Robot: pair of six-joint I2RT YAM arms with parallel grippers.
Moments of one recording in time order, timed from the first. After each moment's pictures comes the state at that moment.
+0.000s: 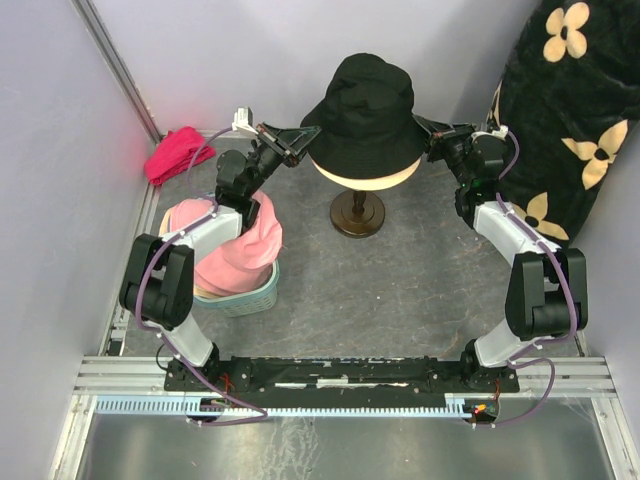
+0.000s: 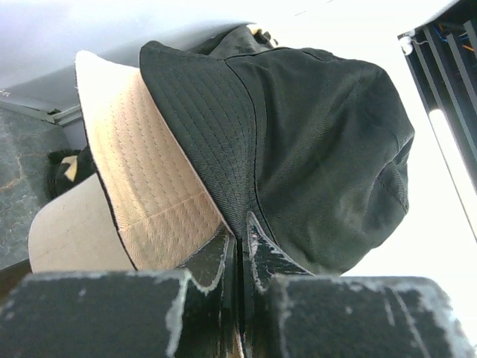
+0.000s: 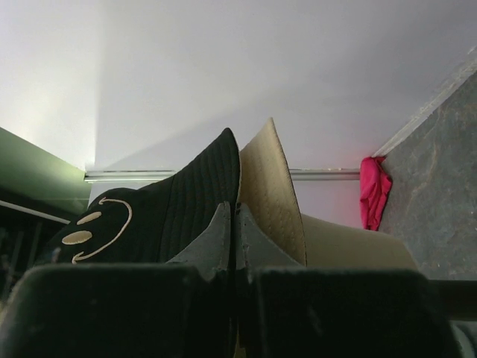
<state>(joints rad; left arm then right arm) -0.34 1.68 1.08 0.97 0.39 -1.43 0.08 1.58 1.07 0.60 -0.25 1.65</state>
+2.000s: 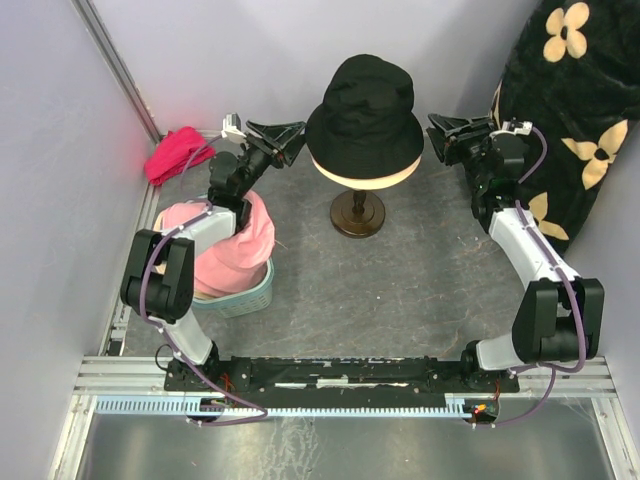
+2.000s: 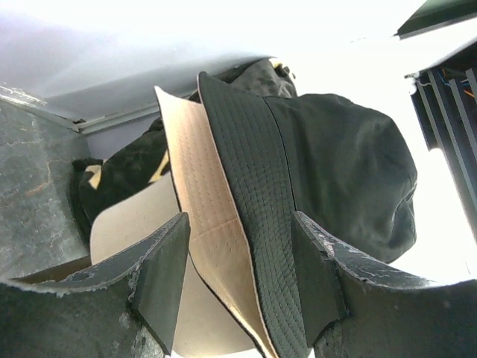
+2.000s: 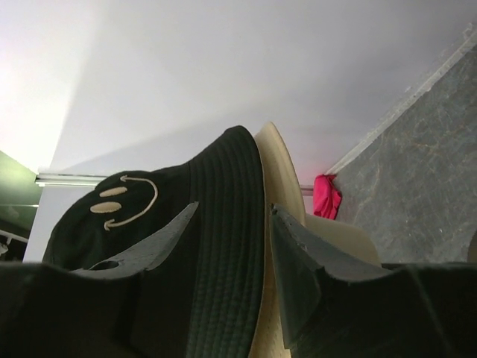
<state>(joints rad) -0.27 1.72 1.05 1.00 0.40 -1.50 0.02 1.45 1.08 0.39 -0.26 1.47</state>
